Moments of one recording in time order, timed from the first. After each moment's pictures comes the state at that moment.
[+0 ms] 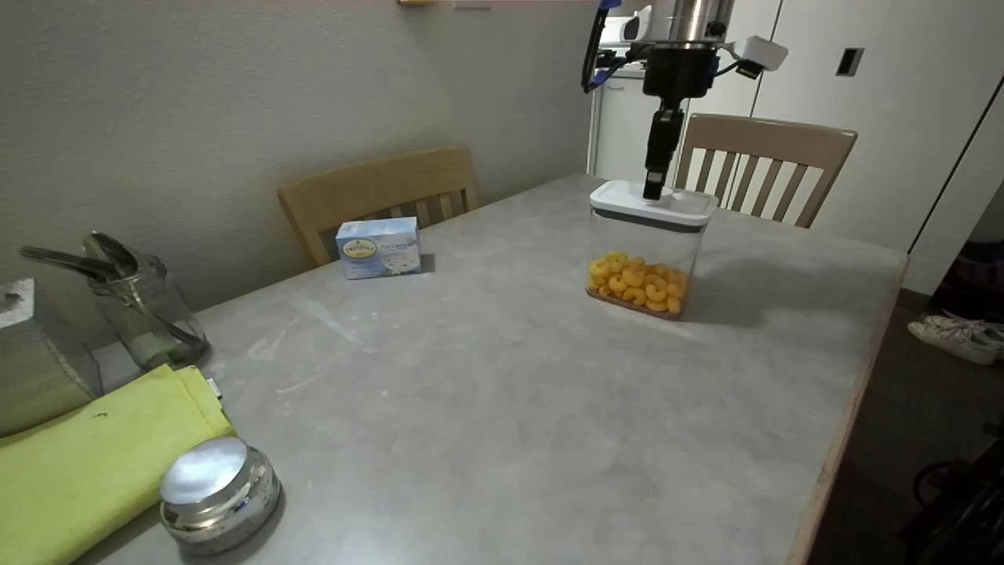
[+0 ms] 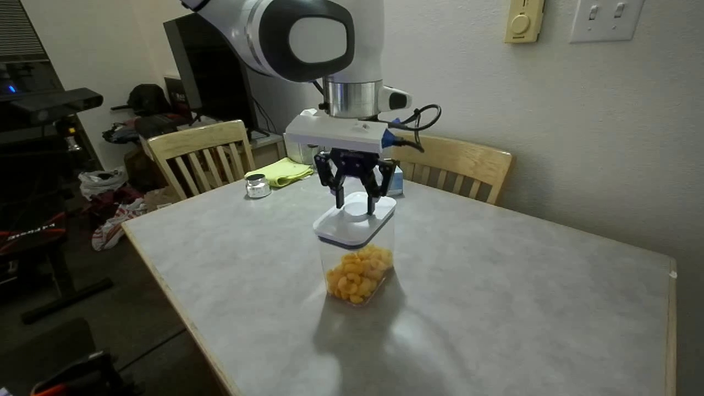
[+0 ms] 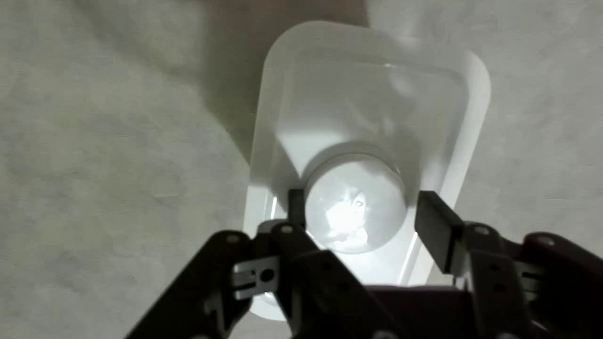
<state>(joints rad) -0.18 0.34 -0.01 -1.94 0.08 2.28 -0.64</state>
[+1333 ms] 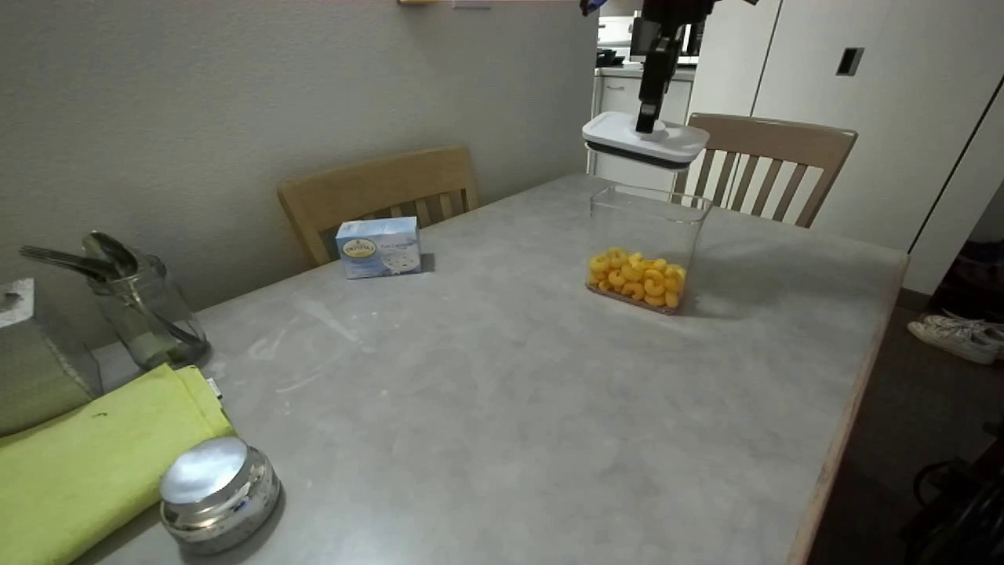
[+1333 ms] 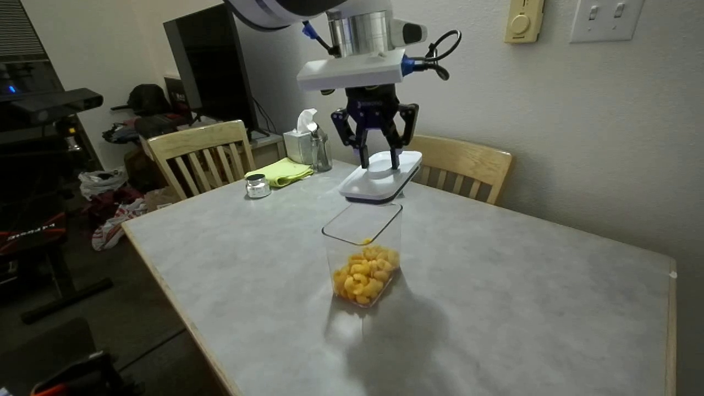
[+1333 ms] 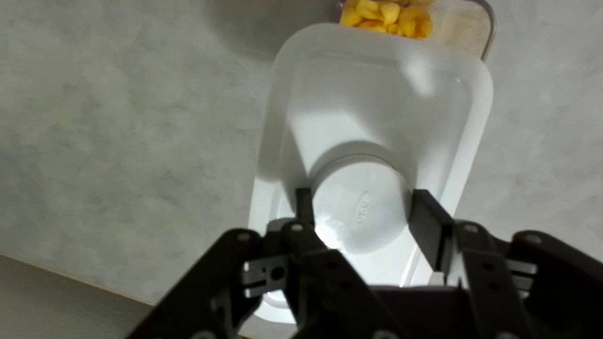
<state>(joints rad) -0.17 0.28 -0.02 -1.84 -0.01 2.26 -0.59</state>
